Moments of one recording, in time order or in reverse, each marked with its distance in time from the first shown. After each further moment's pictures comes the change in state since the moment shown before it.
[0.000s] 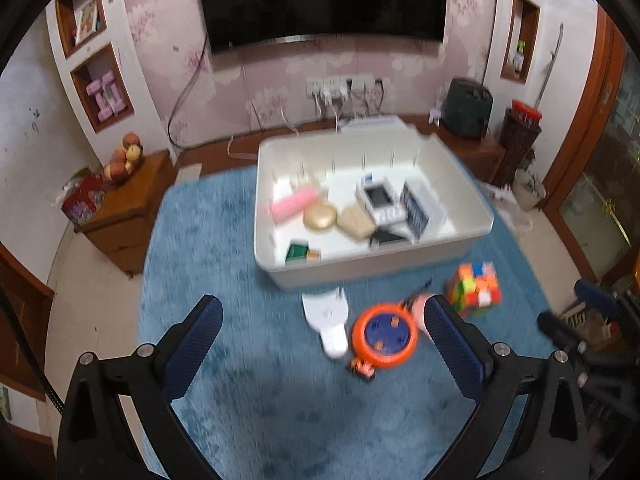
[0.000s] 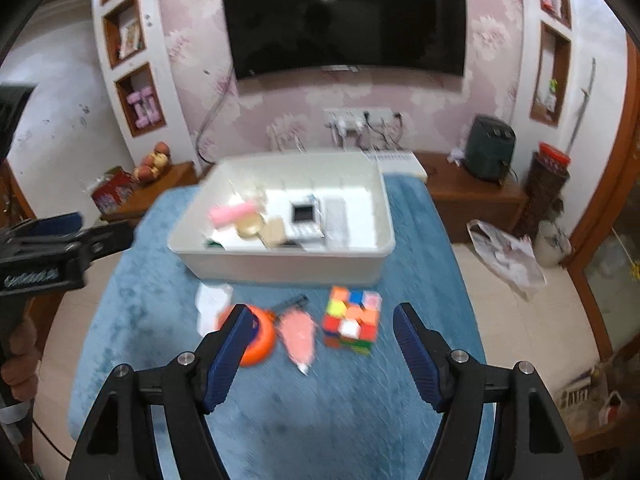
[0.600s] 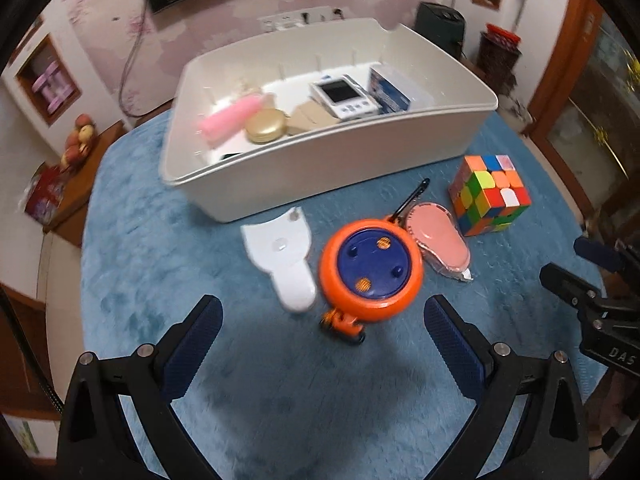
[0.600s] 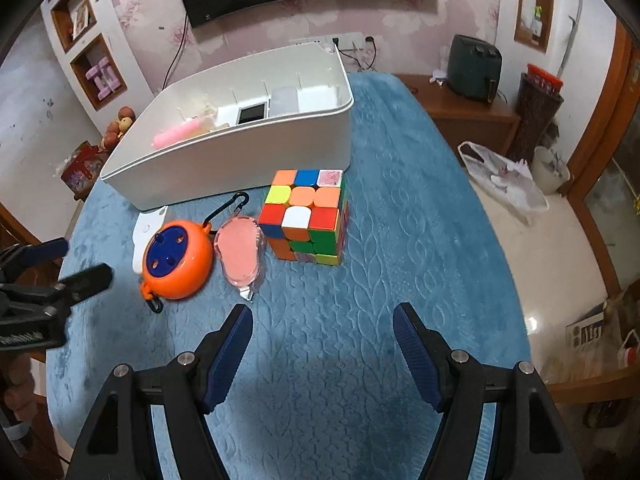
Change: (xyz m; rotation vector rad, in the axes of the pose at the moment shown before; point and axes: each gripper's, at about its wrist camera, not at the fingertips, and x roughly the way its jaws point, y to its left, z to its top) left arm 0.087 -0.042 -0.046 0.154 0.170 -0.060; right arm 0.072 -0.032 -0.053 0.105 0.173 -0.015
